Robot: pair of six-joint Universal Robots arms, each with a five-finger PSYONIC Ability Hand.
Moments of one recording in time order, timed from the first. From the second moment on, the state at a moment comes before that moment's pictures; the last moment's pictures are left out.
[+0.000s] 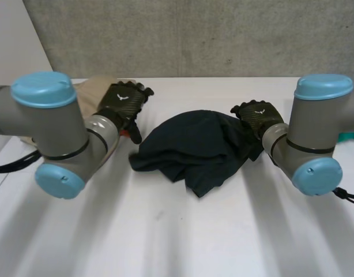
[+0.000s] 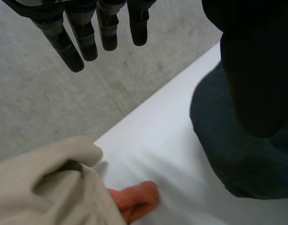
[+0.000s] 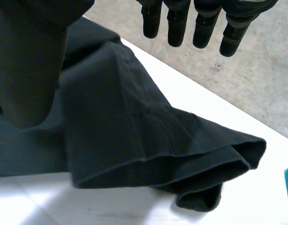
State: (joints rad) left arm 4.23 -2.16 -1.21 3.22 -1.51 3.45; right arm 1.99 -0.87 1.10 0.09 1.54 2.90; left_hand 0.20 0.20 0.20 0.20 0.05; right_hand 0.22 0.21 0.20 0.20 0.05
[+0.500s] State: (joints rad) left arm 4.17 -2.09 -1.00 2.98 -1.58 3.36; right arm 1.89 -1.07 0.99 0.11 1.45 2.90; left_hand 1.16 1.19 1.18 1.19 0.99; right_hand 1.12 1.17 1.18 1.19 0.99
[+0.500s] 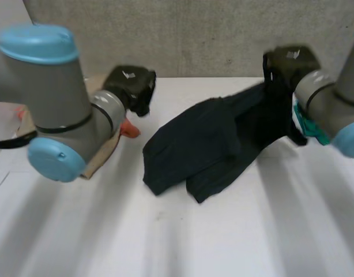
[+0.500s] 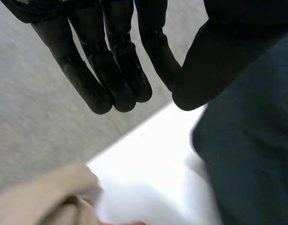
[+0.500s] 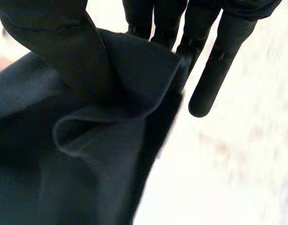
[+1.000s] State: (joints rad) left arm 4.42 -1.88 -1.13 3.03 -1.66 3.33; right arm 2.46 -0.83 0.82 0.25 1.38 3.01; left_hand 0.48 0.47 0.47 0.47 0.28; right_hand 0.34 0.33 0.35 0.35 0.16
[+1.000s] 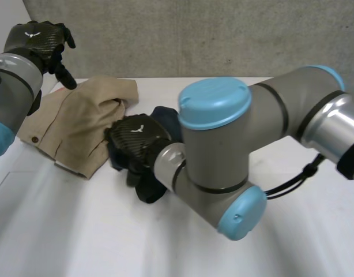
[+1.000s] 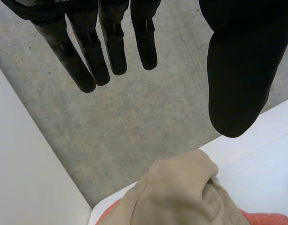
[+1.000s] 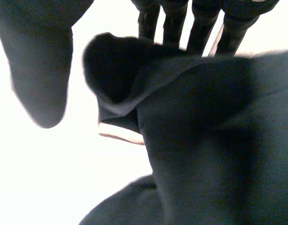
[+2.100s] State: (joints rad) left arm 3.98 -2.22 -1.31 3.12 -2.02 3.26; right arm 2.11 -0.83 1.16 0.33 1.44 3.71; left_hand 0.20 0.20 0.20 0.20 0.05; right_hand 0.23 0.22 0.22 0.22 0.06
